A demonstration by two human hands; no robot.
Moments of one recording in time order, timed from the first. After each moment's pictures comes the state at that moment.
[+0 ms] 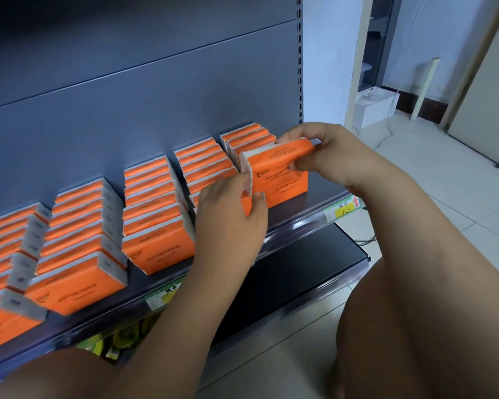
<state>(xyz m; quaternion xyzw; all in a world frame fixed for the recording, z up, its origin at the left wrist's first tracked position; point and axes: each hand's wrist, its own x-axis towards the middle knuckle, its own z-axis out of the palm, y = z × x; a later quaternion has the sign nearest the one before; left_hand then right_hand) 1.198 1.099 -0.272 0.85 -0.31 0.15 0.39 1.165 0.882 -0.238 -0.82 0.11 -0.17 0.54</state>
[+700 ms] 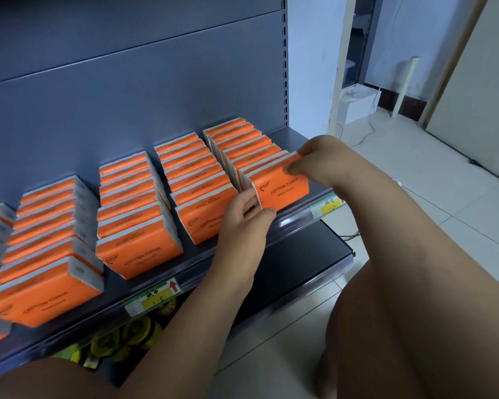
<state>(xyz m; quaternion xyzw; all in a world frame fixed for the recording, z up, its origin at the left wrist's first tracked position) 1.174 1.069 -0.291 0.71 -0.11 -0.23 0.66 1.162 0.892 -0.233 -0.86 0.33 -0.08 0.37</state>
